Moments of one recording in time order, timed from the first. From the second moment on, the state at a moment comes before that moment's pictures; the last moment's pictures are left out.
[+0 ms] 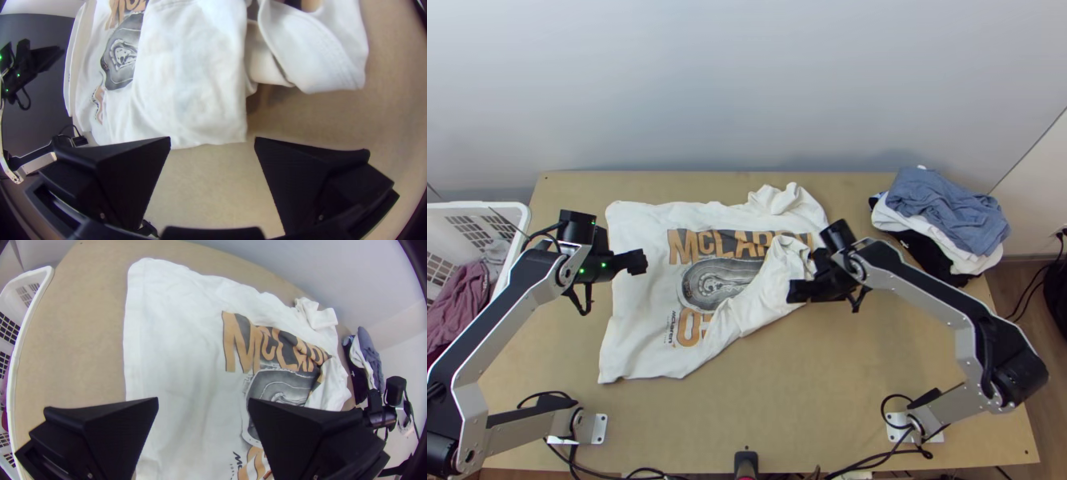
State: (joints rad) left arm -0.15 1.32 1.02 -0.67 0.14 -0.36; right arm 0.51 1.65 1.08 -0.69 -0.40 0.35
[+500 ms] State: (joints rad) left arm -0.14 1.29 1.01 -0.68 0.14 -0.36; right arm 0.54 1.60 1.04 -0.65 -0.37 0.29
